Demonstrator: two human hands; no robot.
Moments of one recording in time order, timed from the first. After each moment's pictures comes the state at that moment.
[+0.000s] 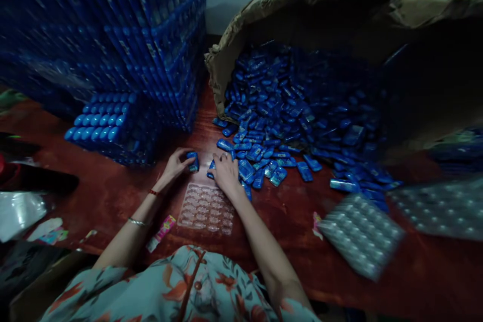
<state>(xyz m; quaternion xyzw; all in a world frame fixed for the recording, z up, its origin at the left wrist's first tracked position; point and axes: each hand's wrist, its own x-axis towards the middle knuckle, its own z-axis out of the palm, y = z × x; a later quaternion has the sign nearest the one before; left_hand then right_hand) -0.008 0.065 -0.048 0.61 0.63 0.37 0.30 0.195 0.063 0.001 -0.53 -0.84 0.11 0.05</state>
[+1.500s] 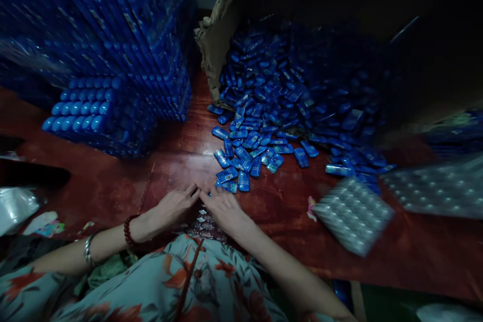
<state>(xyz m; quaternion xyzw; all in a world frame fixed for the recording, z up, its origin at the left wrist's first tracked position) 0.051 -0.052 0.014 0.87 0.46 -0.12 0.15 0.229 -0.050 0.011 -0.40 -0.91 0.11 0.02</state>
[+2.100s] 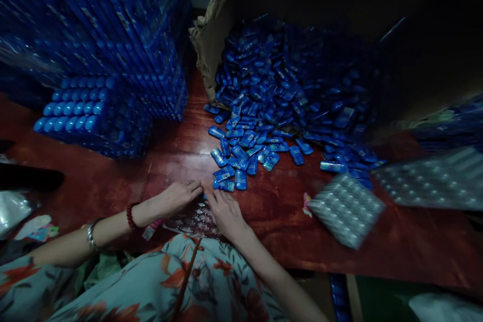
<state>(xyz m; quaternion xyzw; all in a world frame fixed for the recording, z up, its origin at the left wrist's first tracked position) 0.045 -0.033 0.009 0.91 0.37 -0.08 0.16 0.237 -0.062 -0.009 -0.46 -0.87 0.16 0.10</state>
